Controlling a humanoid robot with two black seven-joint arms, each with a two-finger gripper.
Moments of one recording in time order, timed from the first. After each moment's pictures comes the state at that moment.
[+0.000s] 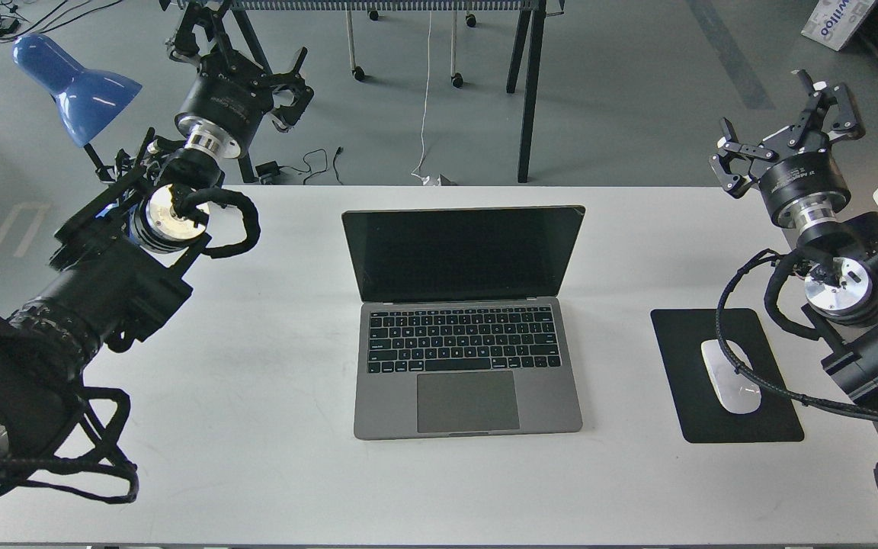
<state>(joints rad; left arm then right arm) -0.99 0.13 -0.79 -0.43 -0.16 -0.49 -0.31 0.73 -0.36 0.87 0.62 0.07 0.39 0.35</state>
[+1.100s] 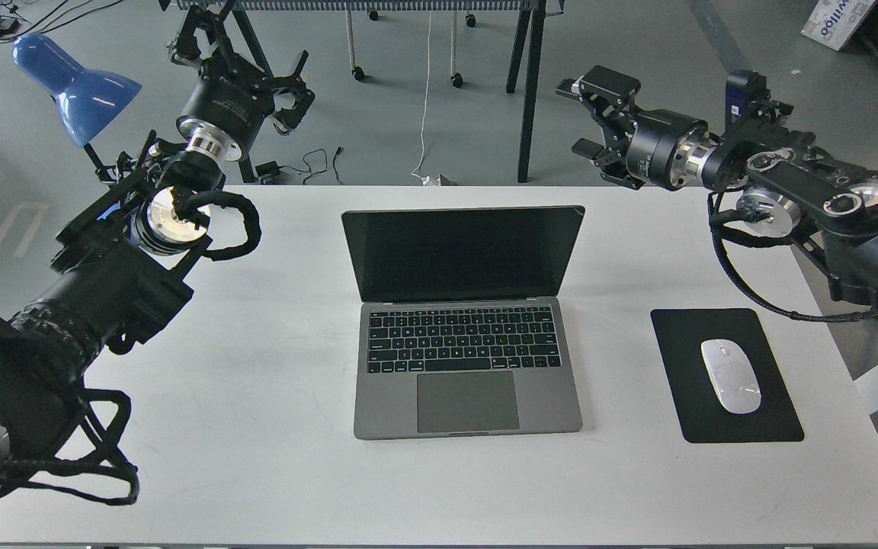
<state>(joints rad) -0.98 0.13 -0.78 -0.43 -0.16 -0.49 -0.30 1.20 -0.33 0.06 0.62 -0.42 0.38 0.27</state>
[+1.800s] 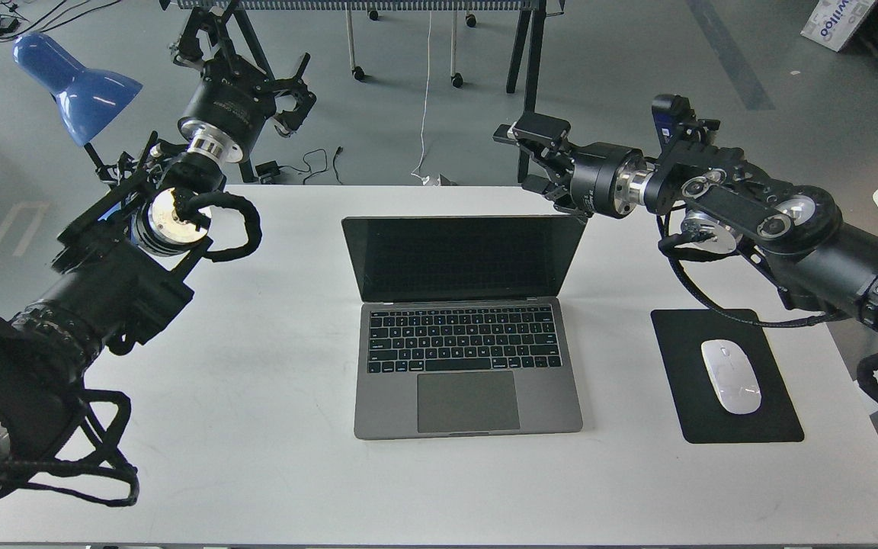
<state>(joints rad) -0.98 0.13 -0.77 -0.43 -0.15 -0.49 -0.30 1.19 -0.23 0.02 0.63 -0.47 0.38 0.26</state>
